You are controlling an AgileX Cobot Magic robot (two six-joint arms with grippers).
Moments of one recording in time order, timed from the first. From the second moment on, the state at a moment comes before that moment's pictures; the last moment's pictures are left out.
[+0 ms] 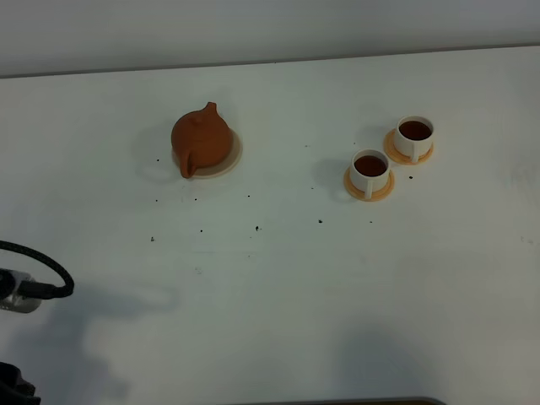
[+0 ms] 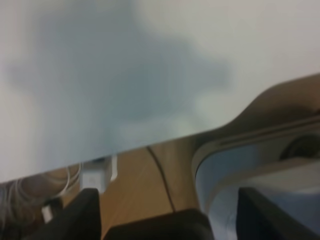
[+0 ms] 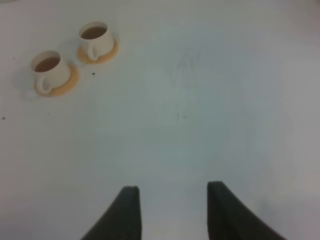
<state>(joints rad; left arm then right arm) -0.30 0.73 -0.54 0.07 1.11 -0.07 -0.09 0.01 -0.49 0.25 1.08 -0.21</state>
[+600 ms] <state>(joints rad) -0.30 0.71 -0.51 0.04 1.07 -0.07 -0.09 0.01 -0.49 0.25 1.08 -0.21</state>
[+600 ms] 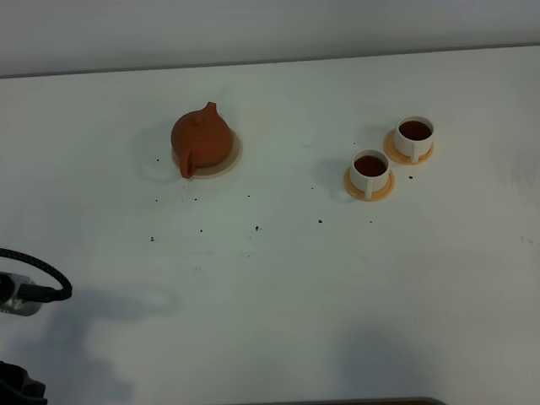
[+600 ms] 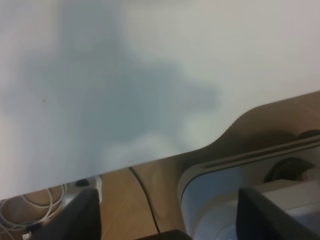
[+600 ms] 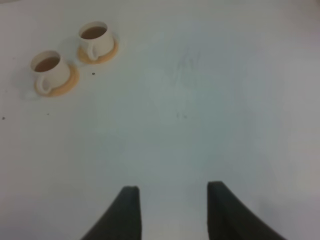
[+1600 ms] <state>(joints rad) 0.06 0.30 -0.51 0.04 1.07 -0.06 -0.09 0.01 -0.49 0.25 1.08 -0.21</state>
